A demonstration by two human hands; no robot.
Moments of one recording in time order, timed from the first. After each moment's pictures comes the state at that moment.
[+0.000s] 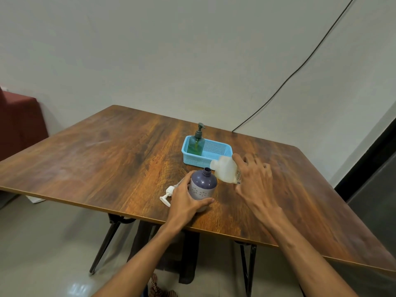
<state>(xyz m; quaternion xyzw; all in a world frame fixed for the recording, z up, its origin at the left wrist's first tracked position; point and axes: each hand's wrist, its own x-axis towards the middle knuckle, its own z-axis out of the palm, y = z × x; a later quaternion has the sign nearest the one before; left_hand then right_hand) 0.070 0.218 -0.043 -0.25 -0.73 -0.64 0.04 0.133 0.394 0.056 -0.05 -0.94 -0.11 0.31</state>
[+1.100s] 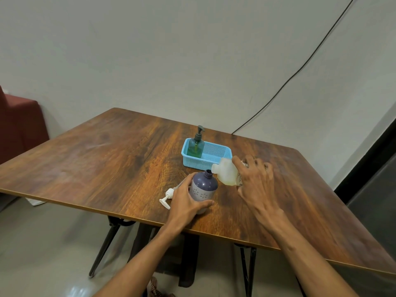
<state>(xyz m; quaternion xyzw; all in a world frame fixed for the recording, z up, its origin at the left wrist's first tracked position) 0.065 0.222 -0.046 -0.24 -0.73 -0.64 0.03 0.135 0.399 0.058 -0.06 -0.94 -0.15 0.30</state>
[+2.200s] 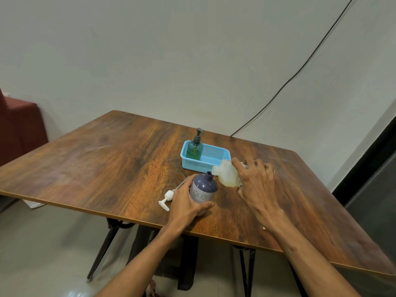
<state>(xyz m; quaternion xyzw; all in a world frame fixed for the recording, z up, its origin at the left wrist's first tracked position) 0.063 0.224 -0.047 -0.25 -0.74 -0.62 0.04 0.138 0.398 0.065 -0.07 -0.94 -0.16 0.29</state>
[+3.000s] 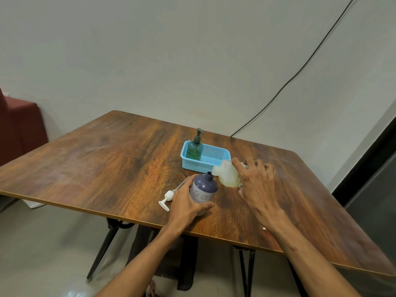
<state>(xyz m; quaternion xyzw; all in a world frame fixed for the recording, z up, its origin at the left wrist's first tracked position) 0.067 0.223 -0.042 -0.26 -0.74 -0.62 0.05 0.138 0.400 0.066 -0.07 -0.94 -0.18 0.28</state>
